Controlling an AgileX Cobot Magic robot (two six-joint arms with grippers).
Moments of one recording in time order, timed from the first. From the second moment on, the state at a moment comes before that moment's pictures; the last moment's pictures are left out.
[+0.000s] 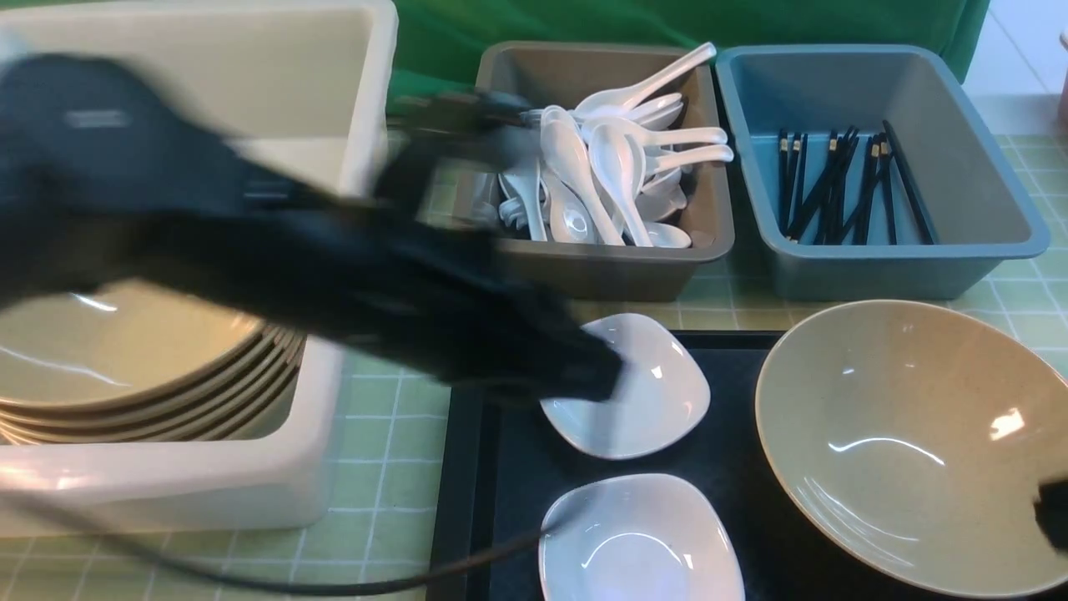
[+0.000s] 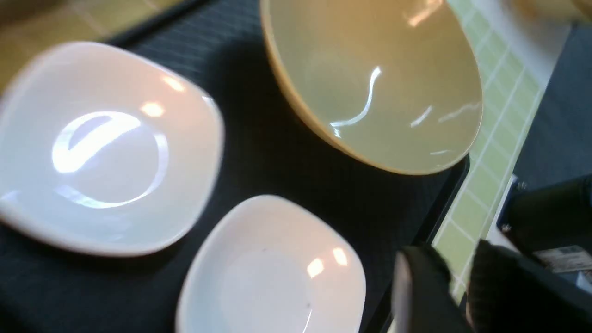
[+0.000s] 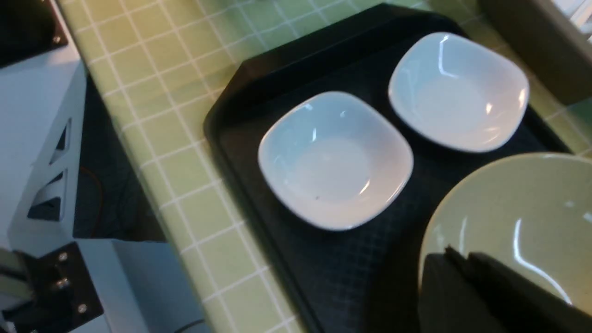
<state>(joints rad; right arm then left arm) 0.11 0.68 -0.87 0.57 1.12 -0.85 -0.60 1.46 -1.11 -0.81 0.84 0.62</state>
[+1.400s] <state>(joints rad) 0.11 0.58 -0.86 0.67 1.05 -0.94 -0.58 2.03 -2.03 -0.55 1.24 0.22</state>
